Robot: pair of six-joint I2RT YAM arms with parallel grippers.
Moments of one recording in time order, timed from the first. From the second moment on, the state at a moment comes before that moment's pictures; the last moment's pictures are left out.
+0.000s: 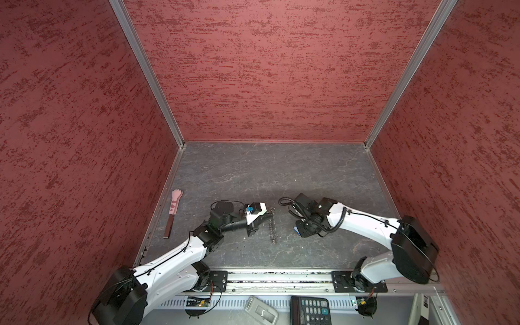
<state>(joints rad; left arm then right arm) -0.65 0.93 0.36 0.35 0.61 0.23 0.81 1.40 0.84 -0.80 -0.02 0.51</state>
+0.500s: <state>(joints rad) -0.66 0.95 0.36 0.35 0.60 0.23 0.81 0.97 0.39 -0.35 -0.03 0.67</state>
